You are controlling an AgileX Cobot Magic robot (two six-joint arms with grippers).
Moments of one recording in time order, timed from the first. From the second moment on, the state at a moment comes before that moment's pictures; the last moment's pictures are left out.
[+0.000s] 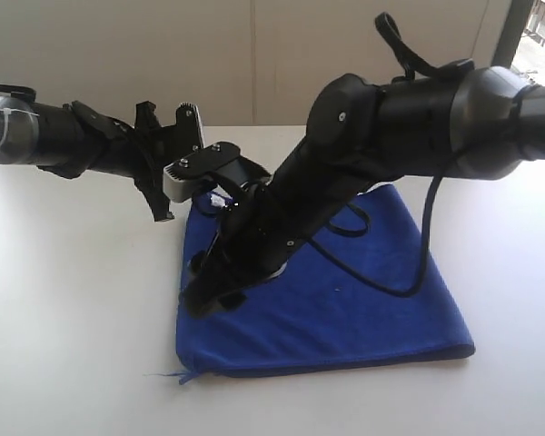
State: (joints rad) left arm -0.34 2.14 -1.49 -0.97 0.15 2.11; right arm 0.54 1.80 -1.27 0.60 0.75 -0.68
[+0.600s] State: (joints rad) left arm -0.37 2.00 -1.48 -1.72 -0.18 2.11; right arm 0.25 1.61 -1.27 0.15 0.72 -0.38
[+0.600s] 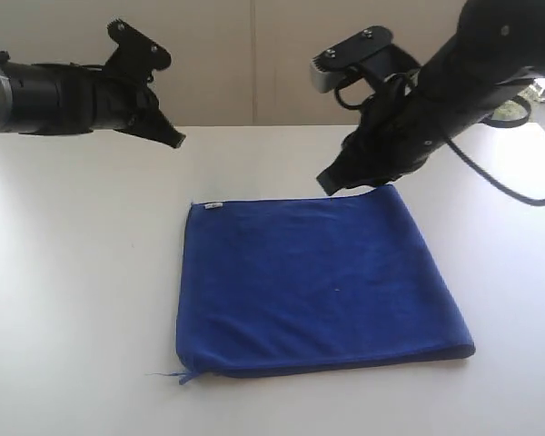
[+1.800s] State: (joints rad) left arm -0.52 2.00 -1.23 -0.62 0.87 0.92; right arm 0.05 1.60 -1.27 0.18 0.77 -0.38
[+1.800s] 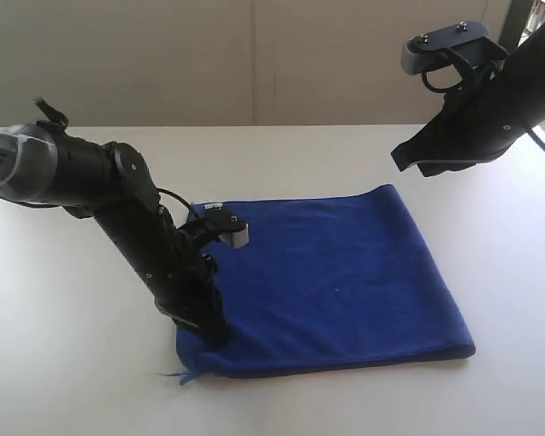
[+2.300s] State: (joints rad) left arm -0.52 1.99 -1.26 -0.05 0.81 0.47; right arm 0.05 1.60 -1.27 0.19 0.76 -0.38
